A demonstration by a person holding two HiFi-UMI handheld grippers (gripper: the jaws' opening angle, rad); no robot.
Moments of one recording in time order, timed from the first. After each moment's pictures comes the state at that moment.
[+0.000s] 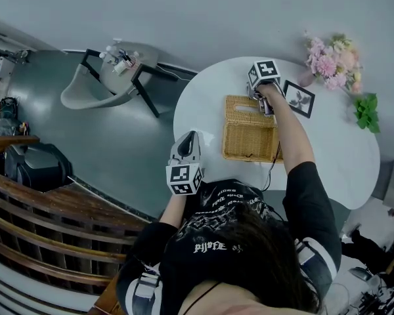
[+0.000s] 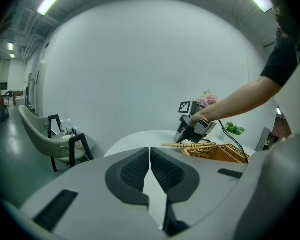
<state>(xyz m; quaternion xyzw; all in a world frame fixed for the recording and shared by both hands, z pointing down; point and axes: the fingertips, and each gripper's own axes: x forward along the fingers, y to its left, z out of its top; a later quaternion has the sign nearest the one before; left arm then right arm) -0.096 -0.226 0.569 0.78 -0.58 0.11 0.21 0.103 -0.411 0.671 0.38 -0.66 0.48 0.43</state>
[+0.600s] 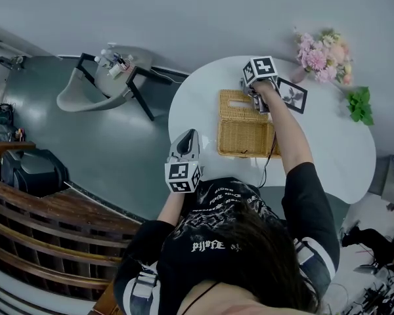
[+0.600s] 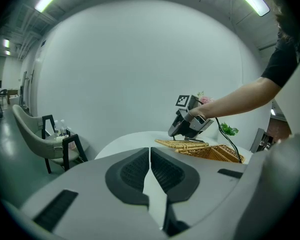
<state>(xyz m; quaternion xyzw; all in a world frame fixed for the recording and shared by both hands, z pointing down) -0.080 -0.218 0.562 0.80 -0.56 0.10 0.21 0.096 -0.412 0.631 0.40 -0.70 0.45 0.38</state>
